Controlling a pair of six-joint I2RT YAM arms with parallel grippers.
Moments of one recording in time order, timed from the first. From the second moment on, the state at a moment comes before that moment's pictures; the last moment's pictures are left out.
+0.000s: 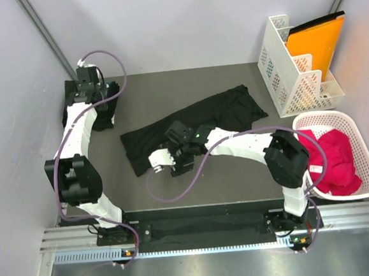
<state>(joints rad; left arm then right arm) 0.05 1.68 1.58 -0.60 -0.52 0.19 1.00 1.89 1.45 -0.58 -0.23 -0.95</state>
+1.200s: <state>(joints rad) 0.07 1.57 1.57 -0.60 -0.53 0.22 1.10 2.25 1.73 -0.43 -0.21 -0.92</state>
